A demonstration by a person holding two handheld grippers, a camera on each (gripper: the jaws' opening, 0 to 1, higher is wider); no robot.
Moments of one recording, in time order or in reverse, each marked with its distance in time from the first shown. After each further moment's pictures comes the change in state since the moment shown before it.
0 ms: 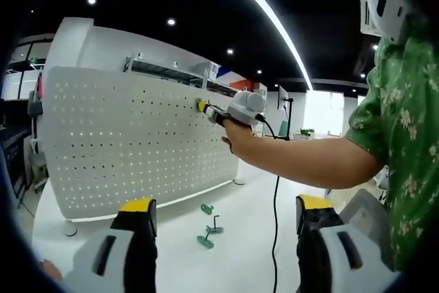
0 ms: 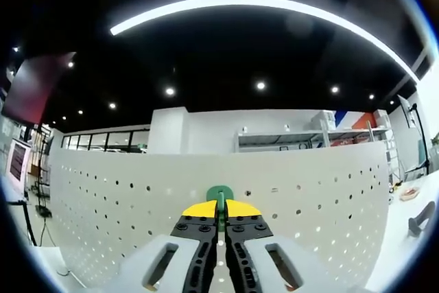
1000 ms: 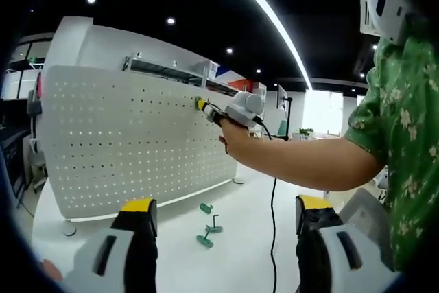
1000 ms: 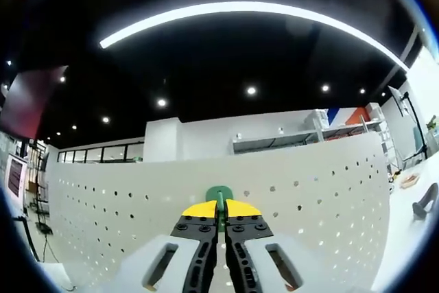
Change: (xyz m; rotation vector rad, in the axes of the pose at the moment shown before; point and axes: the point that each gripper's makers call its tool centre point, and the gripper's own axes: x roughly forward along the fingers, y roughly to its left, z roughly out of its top) left arm 0.002 -0.001 0.000 0.000 0.003 -0.009; right arm 0.000 -0.001 0.000 0.101 -0.057 -0.047
